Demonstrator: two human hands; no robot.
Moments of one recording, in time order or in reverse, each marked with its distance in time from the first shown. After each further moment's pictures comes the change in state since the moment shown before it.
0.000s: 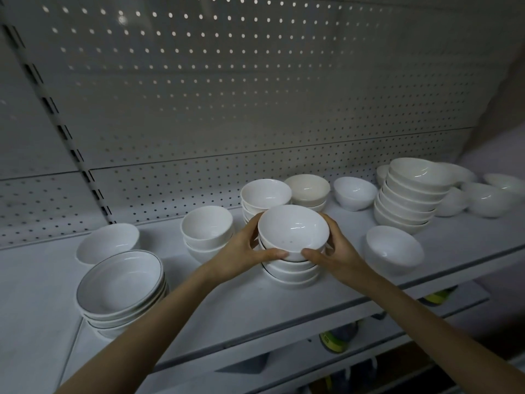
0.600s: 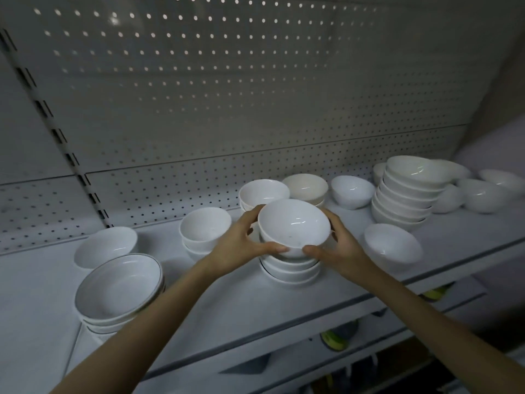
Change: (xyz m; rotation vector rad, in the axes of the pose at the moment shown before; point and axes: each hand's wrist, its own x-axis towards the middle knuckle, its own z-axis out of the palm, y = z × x) left_hand 0.003 0.013 -0.007 0.093 0.083 0.025; right_hand -0.006 -0.025 0.001 -0.055 0.069 -0.060
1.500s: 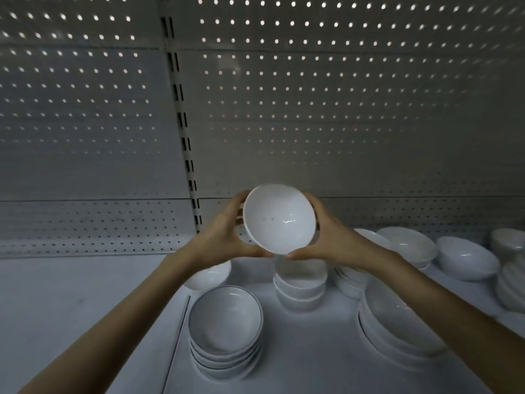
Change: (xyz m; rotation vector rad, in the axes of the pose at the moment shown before) left_hand -0.051 0.014 -0.193 0.391 0.260 0.102; right_hand 0.136 -0.091 0.135 -0.278 -0.438 -0.235
